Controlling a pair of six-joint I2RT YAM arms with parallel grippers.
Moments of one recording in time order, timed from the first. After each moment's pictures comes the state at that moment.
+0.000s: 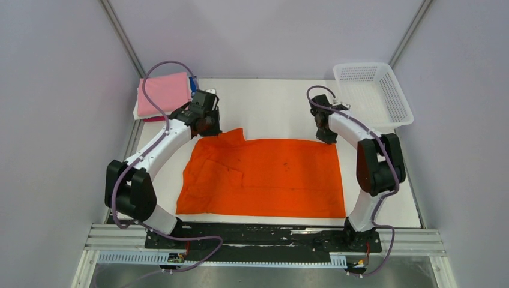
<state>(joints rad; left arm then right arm) -0.38 1.54 1.27 -0.64 -0.09 -0.40 0.27 1.86 1.34 -0.78 0.51 0.72</state>
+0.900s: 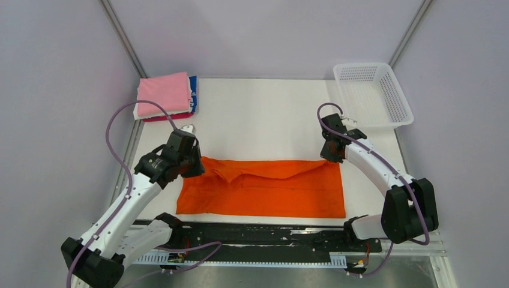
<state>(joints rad) -0.47 0.94 0.92 -0.90 -0.10 -0.57 0.33 1.37 0.97 -0.75 0.36 0.70</state>
